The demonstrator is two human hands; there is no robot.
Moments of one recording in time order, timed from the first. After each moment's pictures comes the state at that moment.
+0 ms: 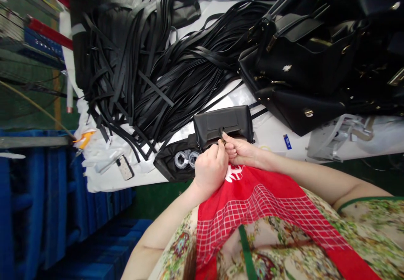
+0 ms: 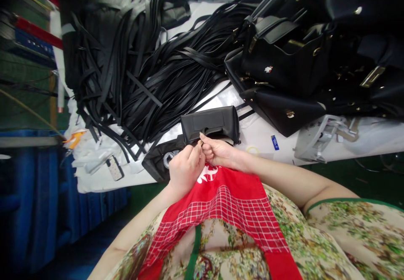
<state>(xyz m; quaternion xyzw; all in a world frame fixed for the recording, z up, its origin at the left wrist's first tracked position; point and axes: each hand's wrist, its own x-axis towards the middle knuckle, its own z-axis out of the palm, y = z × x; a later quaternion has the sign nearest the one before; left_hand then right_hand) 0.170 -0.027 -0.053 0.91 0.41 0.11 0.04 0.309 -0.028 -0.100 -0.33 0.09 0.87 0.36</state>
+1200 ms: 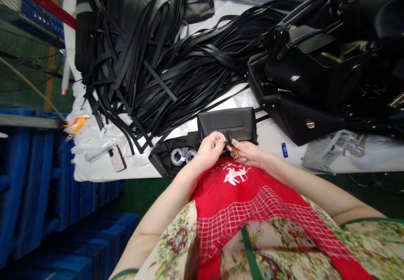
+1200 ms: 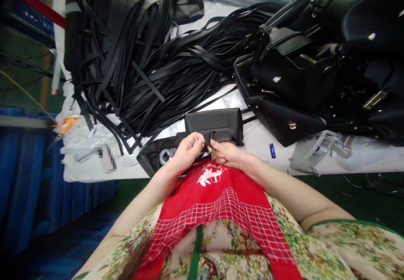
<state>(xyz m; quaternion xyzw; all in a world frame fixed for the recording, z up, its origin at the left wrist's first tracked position) 0.172 0.015 -0.093 0.64 0.45 0.18 0.59 0.332 -0.045 -0.130 -0.42 -0.06 0.84 0.35</state>
